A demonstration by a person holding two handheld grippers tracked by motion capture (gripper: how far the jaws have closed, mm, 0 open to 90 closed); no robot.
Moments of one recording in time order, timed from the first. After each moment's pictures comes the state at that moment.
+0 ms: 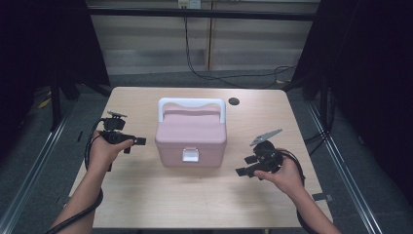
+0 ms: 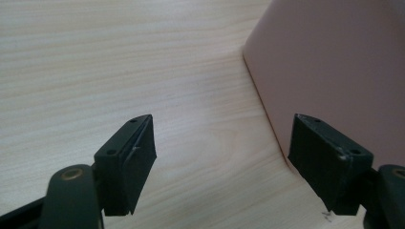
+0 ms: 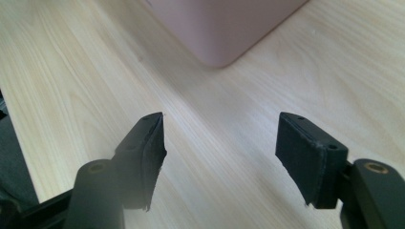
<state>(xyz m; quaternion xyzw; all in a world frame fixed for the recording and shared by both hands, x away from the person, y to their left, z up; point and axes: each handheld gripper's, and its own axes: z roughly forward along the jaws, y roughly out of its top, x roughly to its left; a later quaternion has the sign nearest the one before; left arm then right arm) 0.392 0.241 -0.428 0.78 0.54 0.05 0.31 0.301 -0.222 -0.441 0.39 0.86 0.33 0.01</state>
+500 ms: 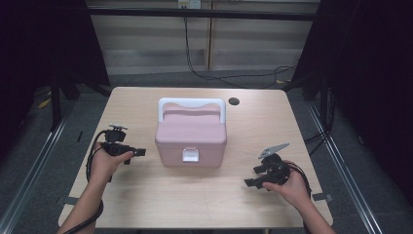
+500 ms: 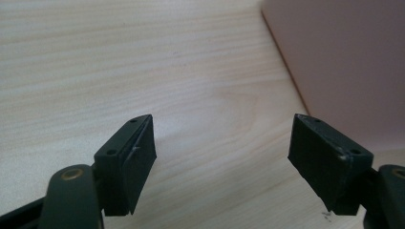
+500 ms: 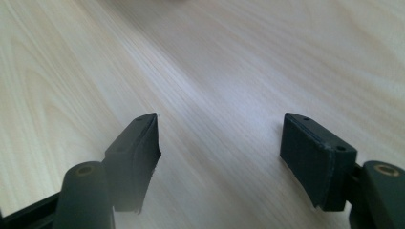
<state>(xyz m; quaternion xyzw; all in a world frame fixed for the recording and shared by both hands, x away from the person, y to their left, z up) 0.378 0.249 -0.467 0.79 0.53 0.06 0.30 0.285 -0.251 -0.485 0.40 0.86 0.31 0.02</state>
